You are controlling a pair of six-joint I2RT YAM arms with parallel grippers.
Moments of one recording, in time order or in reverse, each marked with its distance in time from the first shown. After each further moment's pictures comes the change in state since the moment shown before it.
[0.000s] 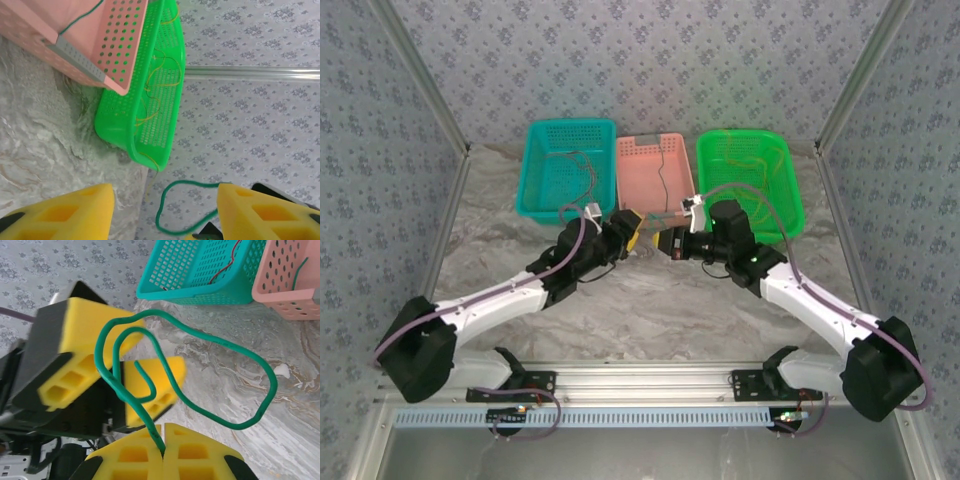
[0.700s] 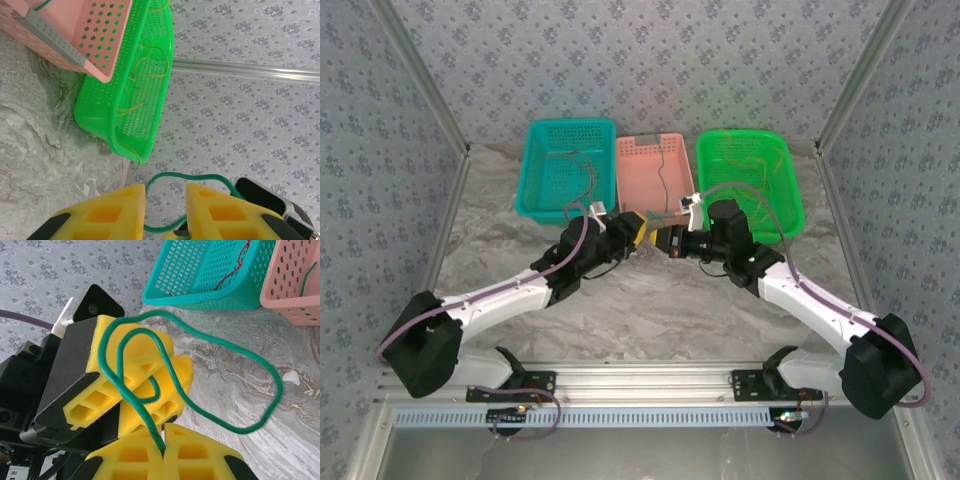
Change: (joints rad) left arm -0.010 0.021 0.021 0.048 0.027 -0.067; right arm 0.011 0.013 0.000 0.046 0.005 0.026
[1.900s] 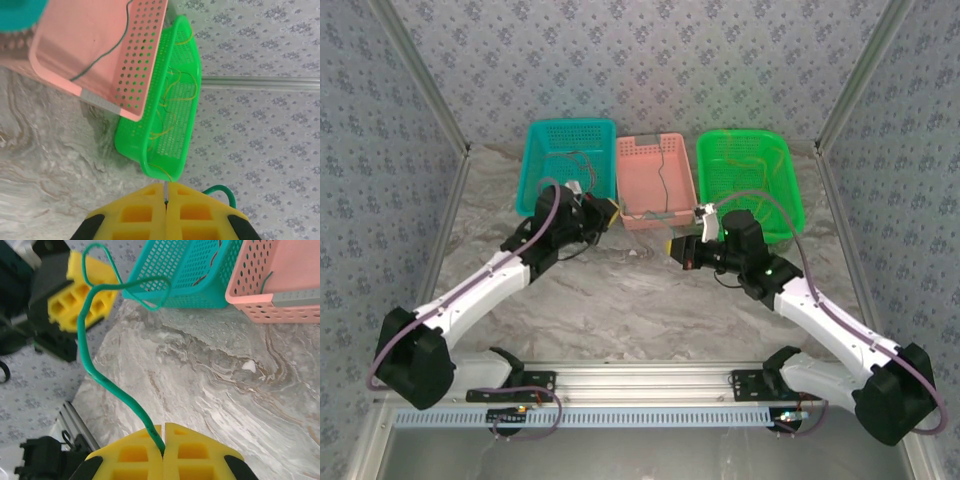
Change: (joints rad) left arm 0.254 -0.058 0.188 -0.440 0.180 0.246; right arm -0.026 -0.159 -0.063 -0.164 0.064 -0.143
